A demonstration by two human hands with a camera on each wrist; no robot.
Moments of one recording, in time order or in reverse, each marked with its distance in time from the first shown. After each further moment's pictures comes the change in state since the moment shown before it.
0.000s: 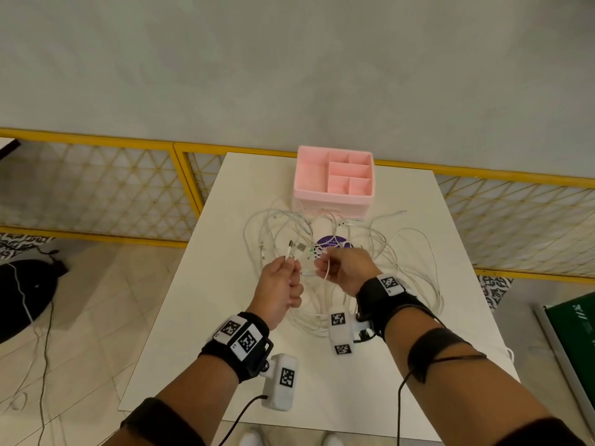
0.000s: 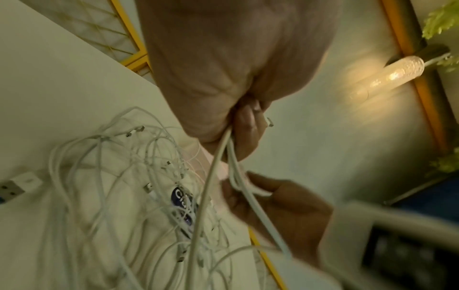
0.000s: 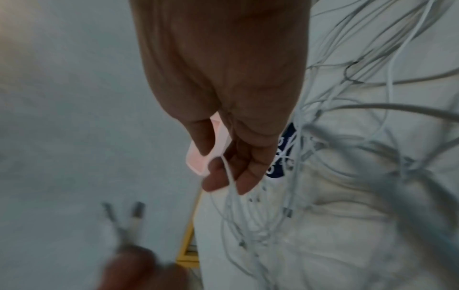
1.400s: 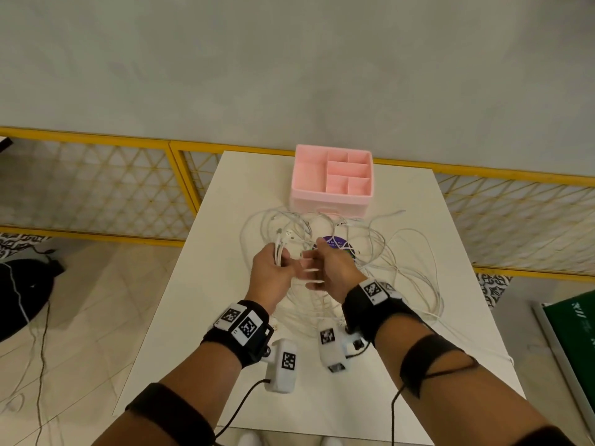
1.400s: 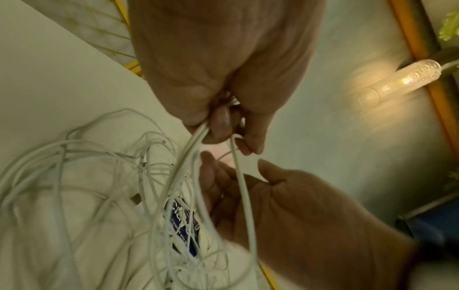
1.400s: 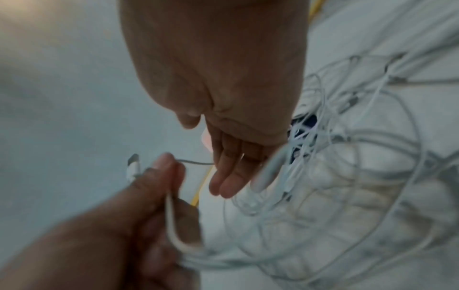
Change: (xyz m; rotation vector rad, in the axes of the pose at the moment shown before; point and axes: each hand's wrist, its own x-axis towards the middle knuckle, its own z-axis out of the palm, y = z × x) left_hand 0.037 -0.002 -0.008 0.414 0.187 0.286; right_hand -0.005 0.005 0.019 -0.148 -0.147 0.018
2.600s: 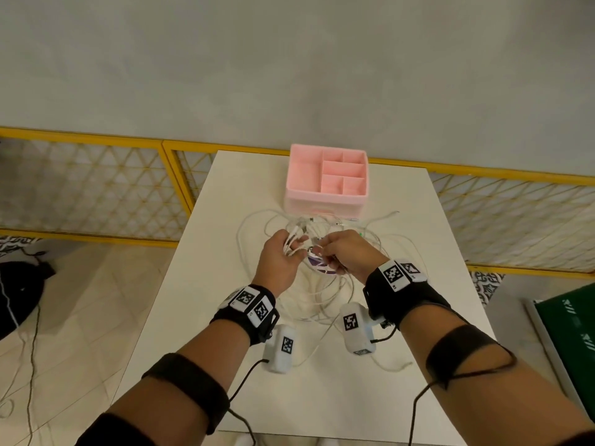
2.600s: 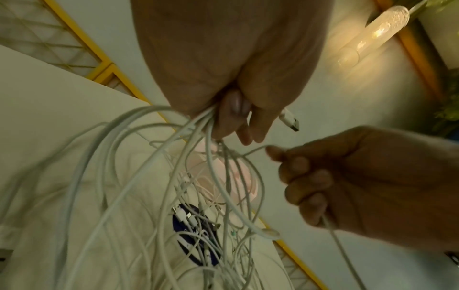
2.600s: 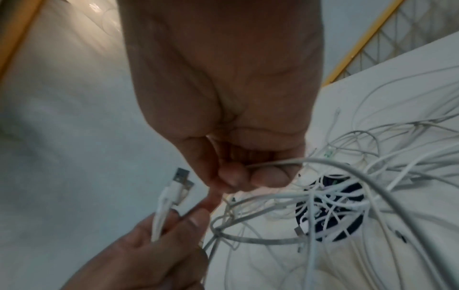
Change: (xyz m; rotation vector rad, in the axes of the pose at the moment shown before) left_hand 0.023 0.011 0.017 0.202 -0.097 0.201; right_hand -0.017 -0.049 -0.026 -0.499 0.083 -0.128
